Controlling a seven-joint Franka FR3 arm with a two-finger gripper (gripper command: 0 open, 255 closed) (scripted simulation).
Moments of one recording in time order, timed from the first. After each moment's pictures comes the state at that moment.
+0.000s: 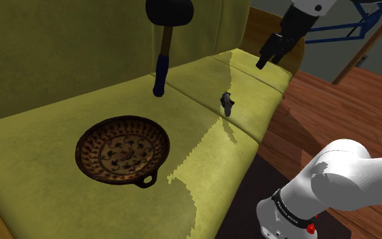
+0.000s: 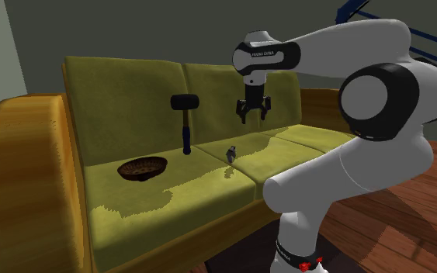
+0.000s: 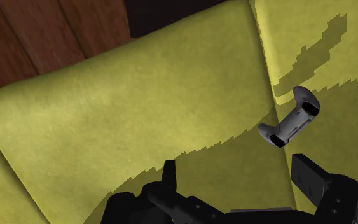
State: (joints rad) arm 0.01 -0.83 0.00 -2.33 -0.12 1.67 0.04
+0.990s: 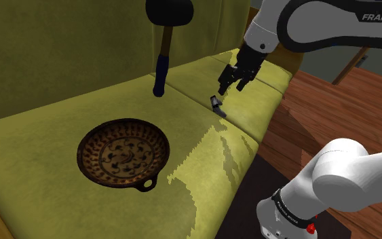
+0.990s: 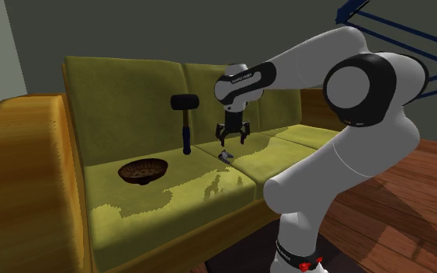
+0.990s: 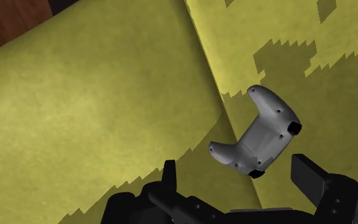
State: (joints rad) arm 0.05 -0.69 0.10 -2.51 0.00 1.95 0.23
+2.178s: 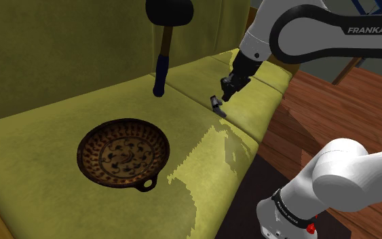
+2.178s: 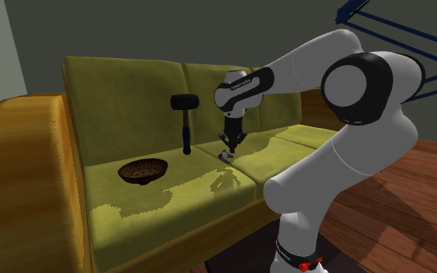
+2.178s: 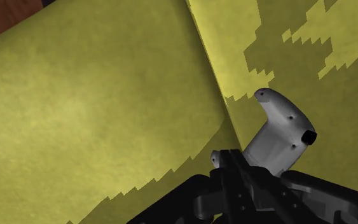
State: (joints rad) arm 0.05 -0.68 0.10 -2.56 0.01 2.01 0.23
